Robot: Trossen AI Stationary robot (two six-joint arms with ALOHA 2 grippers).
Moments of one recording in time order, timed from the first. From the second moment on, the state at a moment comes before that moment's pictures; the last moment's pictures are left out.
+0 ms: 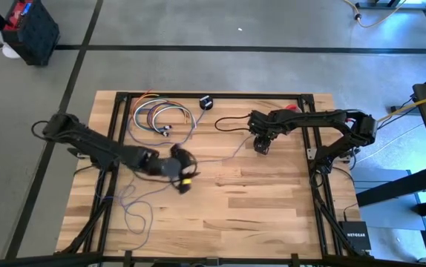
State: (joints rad) left arm -0.30 1.38 0.84 -0.19 -0.42 -0.48; right arm -0.41 1.51 0.84 -0.70 0.14 -0.02
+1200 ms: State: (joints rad) left arm 0.06 1.98 0.93 0.47 -0.13 -0.02; right arm -0.41 1.51 0.84 -0.70 0.14 -0.03
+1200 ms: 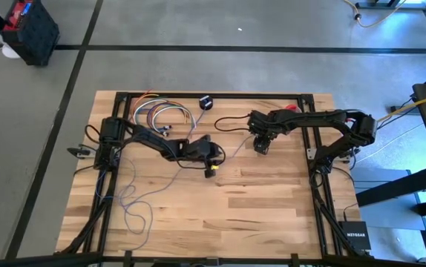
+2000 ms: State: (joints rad) left arm 0.04 1.89 0.93 0.18 -0.07 -0.04; right arm -0.41 1.51 0.84 -0.71 0.14 -0.03
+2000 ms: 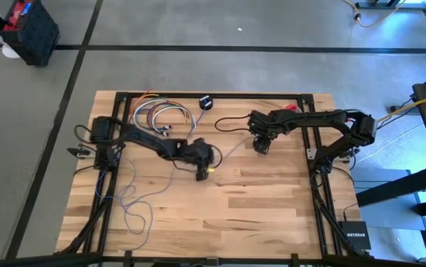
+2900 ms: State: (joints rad) left arm -0.96 1.51 0.70 -1.02 -0.16 -1.43; right arm -0.41 1.51 0.84 -0.71 0.14 -0.03
